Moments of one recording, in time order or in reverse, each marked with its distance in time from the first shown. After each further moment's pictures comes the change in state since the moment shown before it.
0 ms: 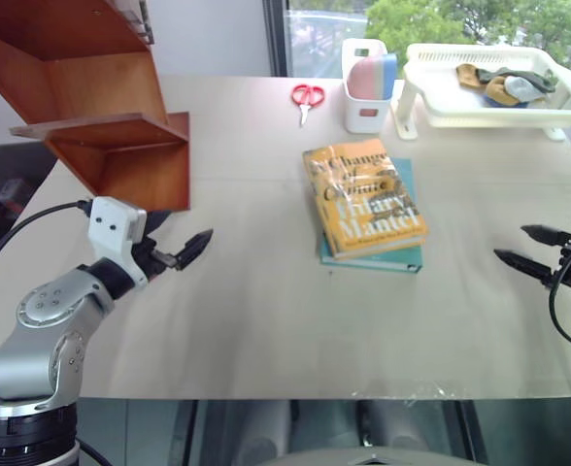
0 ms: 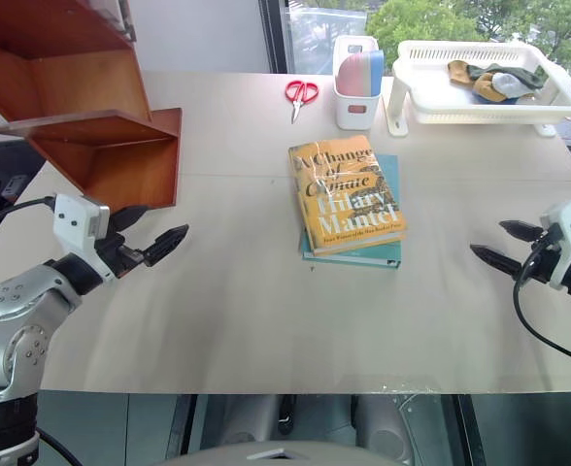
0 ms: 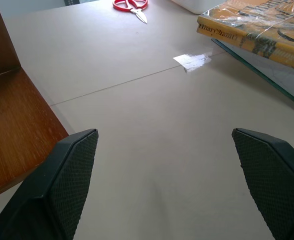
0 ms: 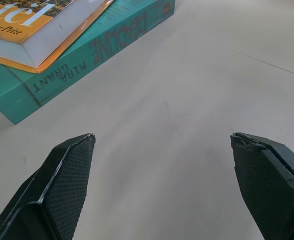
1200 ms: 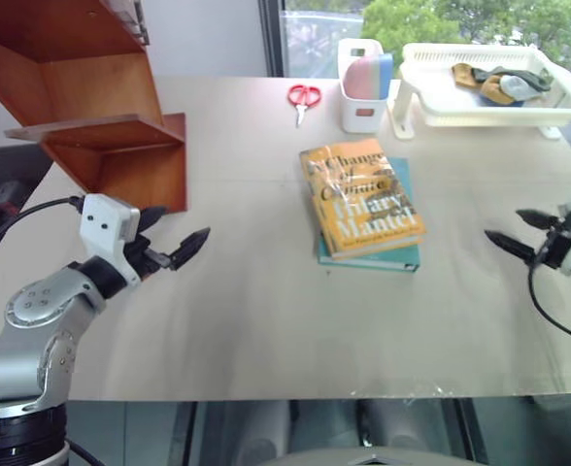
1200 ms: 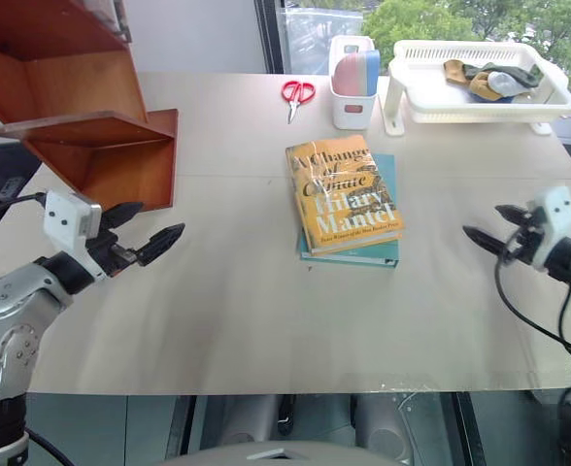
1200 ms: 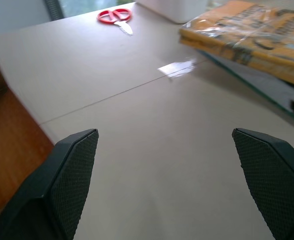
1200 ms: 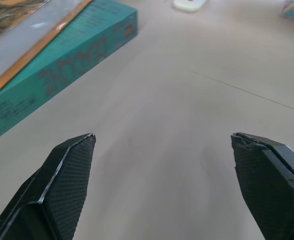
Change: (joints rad) left arm 0.006 0.067 0.037 -0.012 -0.065 -0.018 -0.119; right arm -0.244 0.114 0.094 0.163 -0.125 -0.020 -0.195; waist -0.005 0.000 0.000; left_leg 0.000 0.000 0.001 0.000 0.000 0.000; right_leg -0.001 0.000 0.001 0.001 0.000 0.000
